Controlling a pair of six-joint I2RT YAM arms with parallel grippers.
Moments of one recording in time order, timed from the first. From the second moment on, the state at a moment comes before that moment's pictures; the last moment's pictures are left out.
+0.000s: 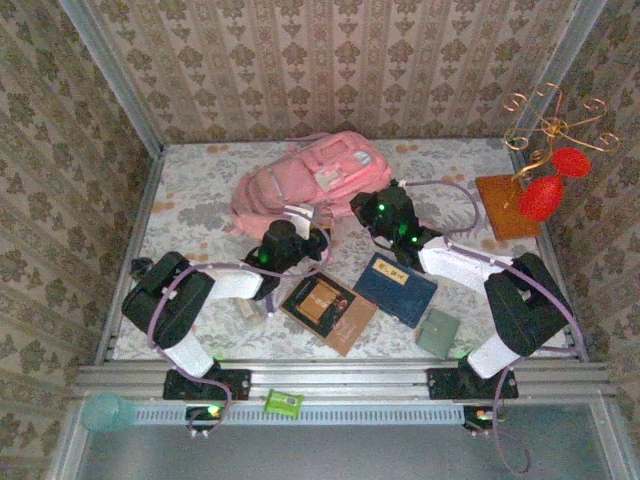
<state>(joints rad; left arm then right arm) -0.71 1.64 0.64 0.69 0.06 -0.31 0.52 1.57 0.89 0.32 0.05 1.26</state>
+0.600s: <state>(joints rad) -0.68 1.64 0.63 0.75 0.13 -0.32 0.53 1.57 0.89 0.32 0.05 1.26</state>
